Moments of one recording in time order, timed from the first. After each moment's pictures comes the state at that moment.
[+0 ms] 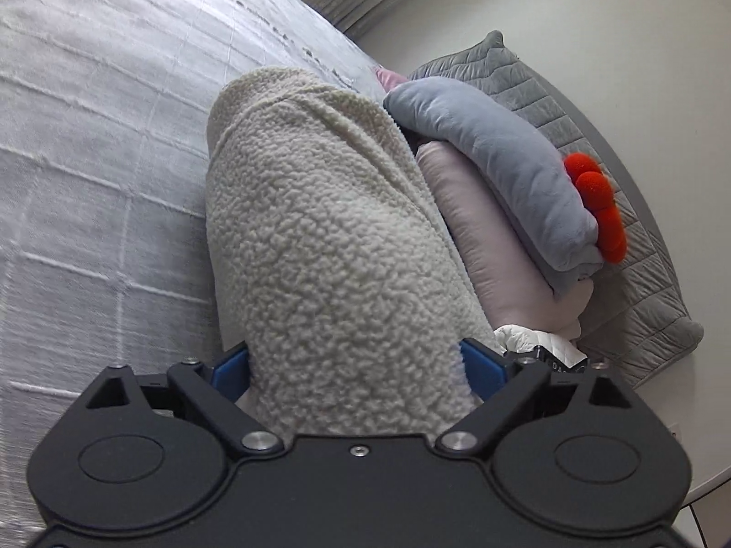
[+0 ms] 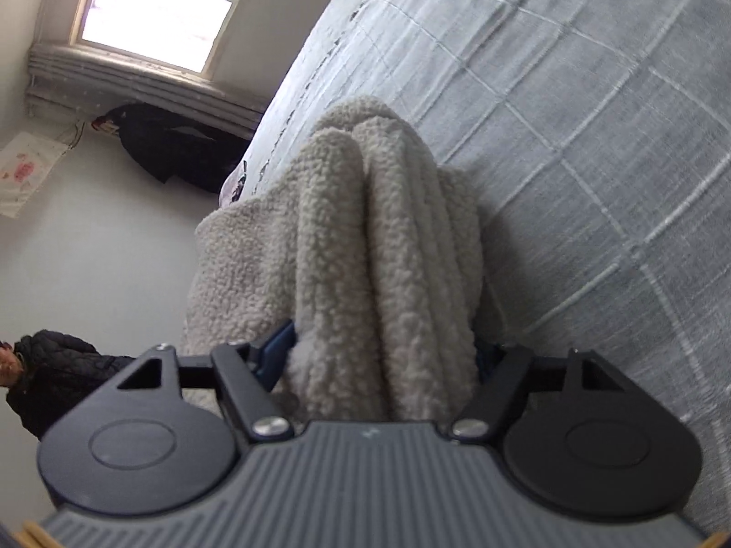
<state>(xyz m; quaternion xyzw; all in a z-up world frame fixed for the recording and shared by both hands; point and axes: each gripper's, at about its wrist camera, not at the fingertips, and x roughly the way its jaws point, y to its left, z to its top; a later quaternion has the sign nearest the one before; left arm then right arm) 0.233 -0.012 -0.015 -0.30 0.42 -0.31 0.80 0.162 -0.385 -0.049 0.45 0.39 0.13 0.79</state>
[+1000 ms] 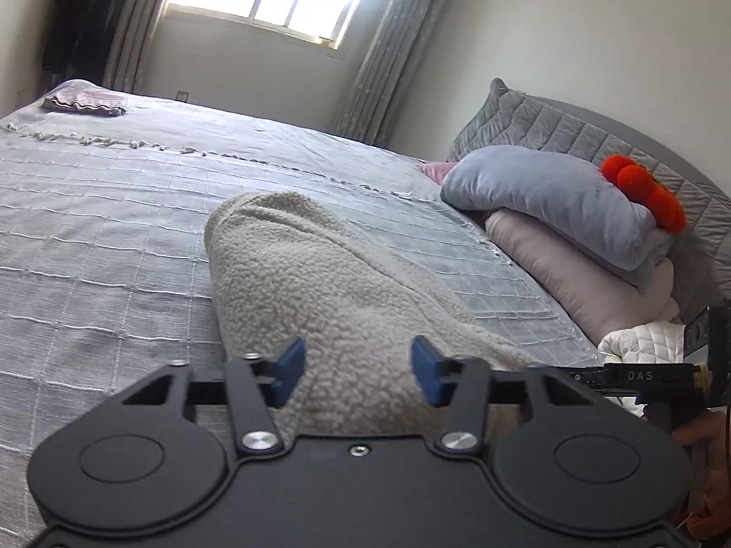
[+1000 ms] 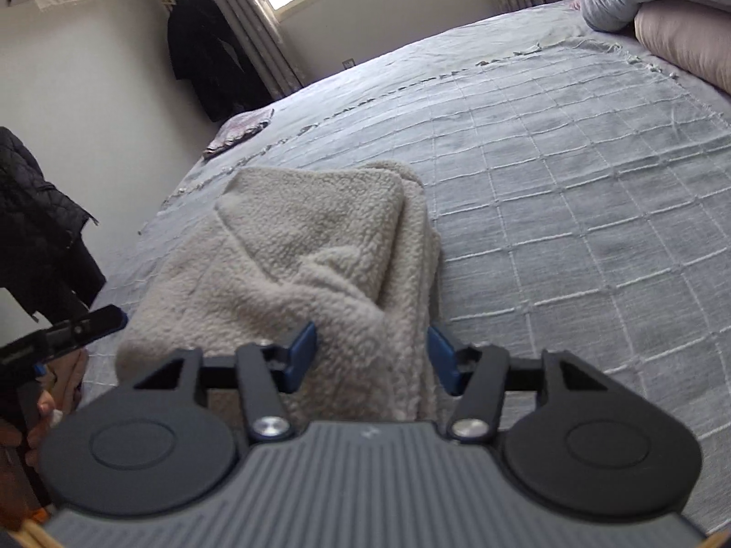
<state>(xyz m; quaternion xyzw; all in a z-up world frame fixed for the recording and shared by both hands) 0.177 0.084 0.043 -0.13 0.28 -0.22 0.93 0.142 -0.228 0.038 0.19 0.35 0.12 0.91</state>
